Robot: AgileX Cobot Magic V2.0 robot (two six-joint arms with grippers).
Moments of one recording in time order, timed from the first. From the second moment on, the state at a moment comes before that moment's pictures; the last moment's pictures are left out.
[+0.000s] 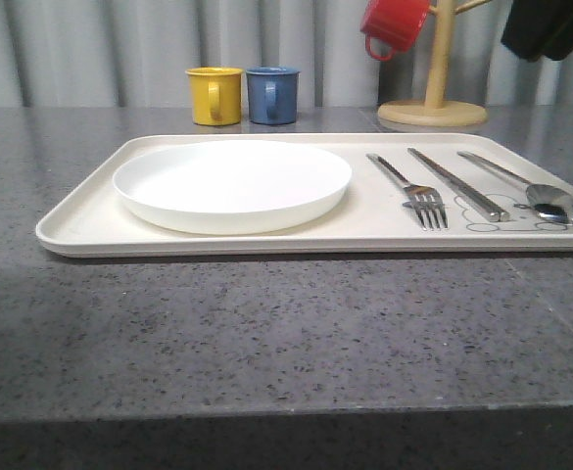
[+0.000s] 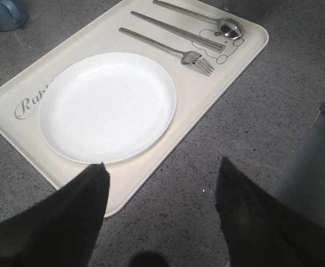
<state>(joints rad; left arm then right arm) -0.75 0.82 -0.96 -0.06 0.80 0.16 0.26 1.33 -1.26 0.15 1.00 -0.15</state>
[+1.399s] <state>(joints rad) -0.75 0.82 -0.96 -0.06 0.80 0.16 0.28 0.40 -0.76 0.12 0.95 -0.16</state>
